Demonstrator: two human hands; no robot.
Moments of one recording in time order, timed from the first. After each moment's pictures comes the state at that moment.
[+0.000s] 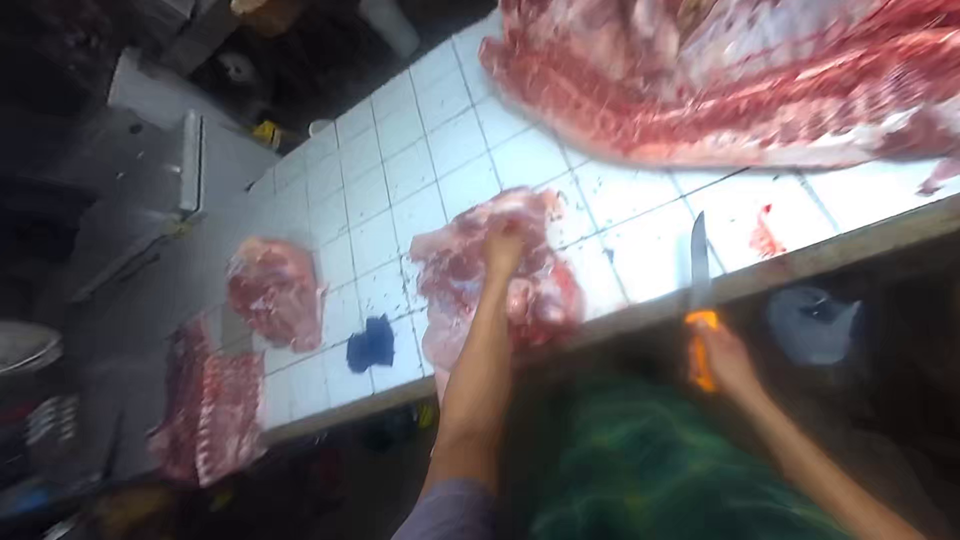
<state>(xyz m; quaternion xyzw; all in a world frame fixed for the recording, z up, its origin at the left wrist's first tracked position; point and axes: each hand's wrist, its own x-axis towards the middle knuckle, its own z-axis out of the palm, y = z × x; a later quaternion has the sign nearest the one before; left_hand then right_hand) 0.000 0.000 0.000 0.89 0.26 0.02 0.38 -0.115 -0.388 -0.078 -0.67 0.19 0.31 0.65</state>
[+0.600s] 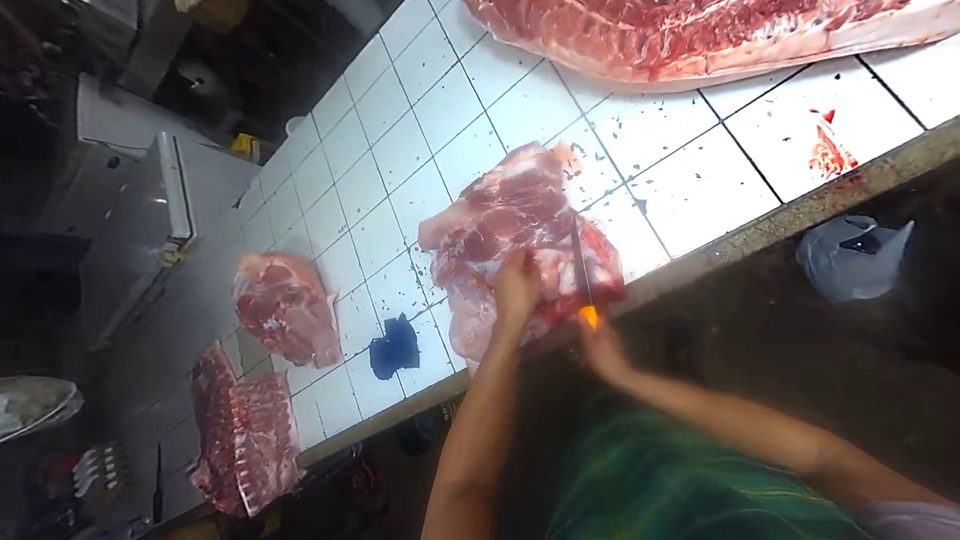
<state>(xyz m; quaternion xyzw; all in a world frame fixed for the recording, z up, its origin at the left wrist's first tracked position) -0.118 0.037 -0.016 0.97 0.15 -0.05 0.20 -0.202 -0.130 -0.099 -0.71 0.12 0.38 0.58</state>
